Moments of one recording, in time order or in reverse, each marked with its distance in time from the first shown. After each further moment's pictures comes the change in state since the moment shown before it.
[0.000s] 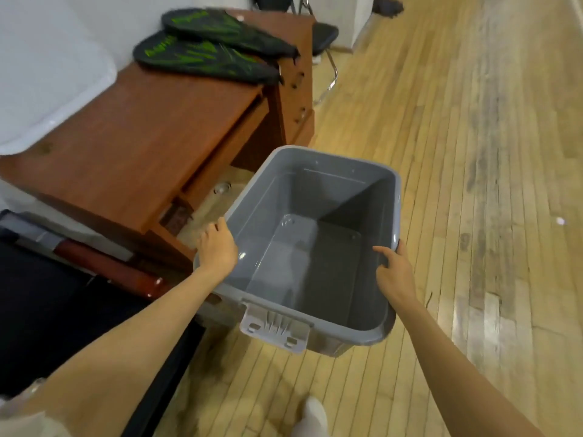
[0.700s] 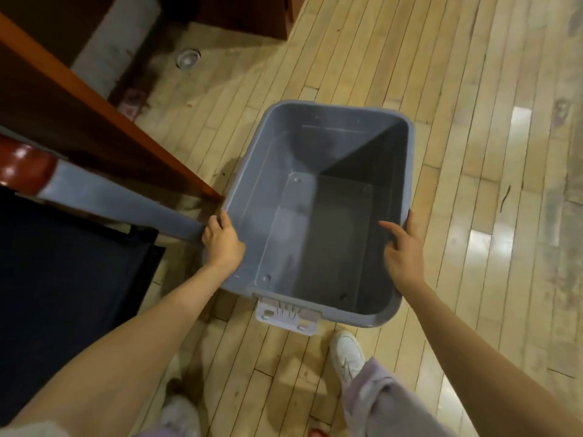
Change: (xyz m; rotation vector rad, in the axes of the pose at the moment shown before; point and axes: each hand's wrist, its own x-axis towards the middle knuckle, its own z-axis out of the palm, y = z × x) left_hand 0.038 -0.164 0.429 -0.097 -0.217 -0.063; right_hand 0.000 0.281 0.323 -0.050 -0.039 0.085
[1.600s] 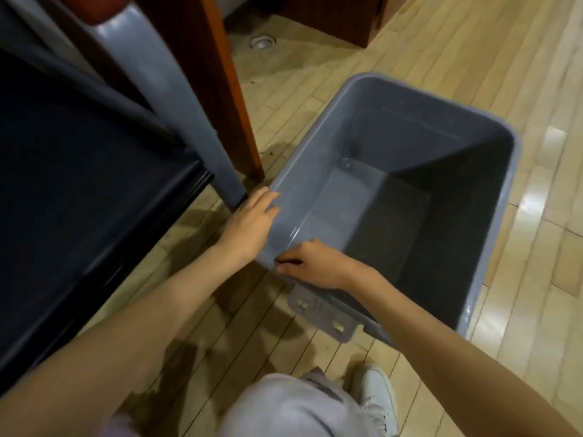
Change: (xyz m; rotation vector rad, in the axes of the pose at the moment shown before) left_hand 0.009 -0.097 0.047 0.208 0.161 0.493; right_hand -0.057 -0.101 0.194 -0.459 -0.939 -0.780
